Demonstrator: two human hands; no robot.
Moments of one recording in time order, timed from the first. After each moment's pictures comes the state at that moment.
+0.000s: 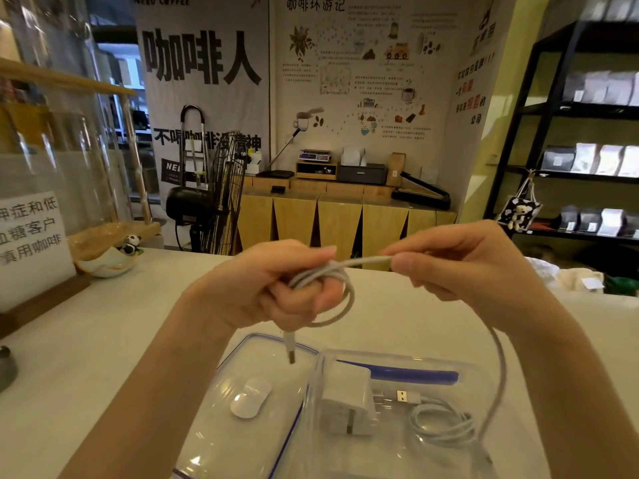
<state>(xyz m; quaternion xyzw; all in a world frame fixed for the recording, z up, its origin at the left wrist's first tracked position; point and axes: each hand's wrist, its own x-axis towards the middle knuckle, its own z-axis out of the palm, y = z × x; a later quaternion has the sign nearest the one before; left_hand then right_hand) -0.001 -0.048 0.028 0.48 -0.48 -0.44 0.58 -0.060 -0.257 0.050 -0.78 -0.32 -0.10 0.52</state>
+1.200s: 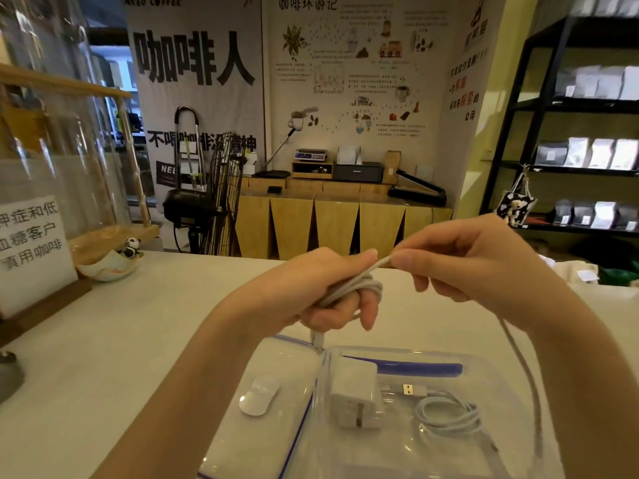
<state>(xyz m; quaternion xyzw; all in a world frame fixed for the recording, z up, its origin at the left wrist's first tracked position) -0.018 -0.071 0.026 0.71 -0.37 -0.24 0.54 -0.070 -0.253 0.055 -0.84 -0.27 -0.11 0.47</state>
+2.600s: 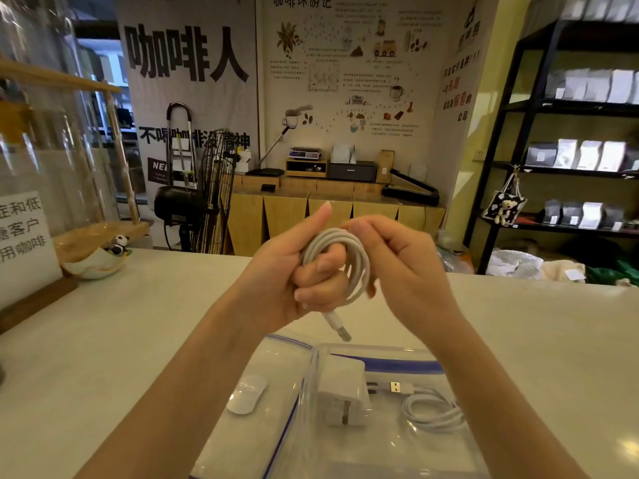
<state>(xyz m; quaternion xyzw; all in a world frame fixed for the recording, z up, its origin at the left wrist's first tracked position) -0.016 -0.076 0.022 0.46 -0.38 -0.30 0.74 -0.043 -0.216 0.018 -0.77 -0.30 -0.25 0.51</state>
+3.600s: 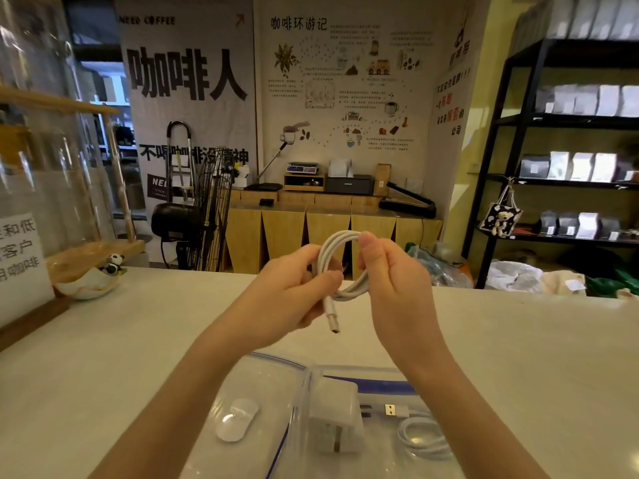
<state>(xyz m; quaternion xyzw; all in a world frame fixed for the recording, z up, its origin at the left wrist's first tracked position) -0.022 -0.082 0.022 0.80 -0.31 0.06 0.51 -0.035 -0.213 0.008 -0.77 -0.14 -0.36 0.51</state>
